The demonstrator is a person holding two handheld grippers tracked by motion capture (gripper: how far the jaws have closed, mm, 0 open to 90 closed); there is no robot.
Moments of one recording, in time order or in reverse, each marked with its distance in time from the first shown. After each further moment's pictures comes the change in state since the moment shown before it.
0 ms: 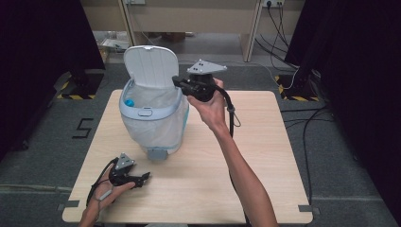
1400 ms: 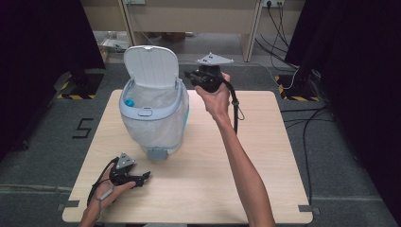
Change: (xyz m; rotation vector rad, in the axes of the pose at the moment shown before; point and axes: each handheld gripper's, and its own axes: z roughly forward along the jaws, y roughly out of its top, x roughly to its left) left arm 0.000 0.001 0.001 0.003 0.005 -0.001; right arm -0.043 -0.008 0.012 0.010 -0.106 0.072
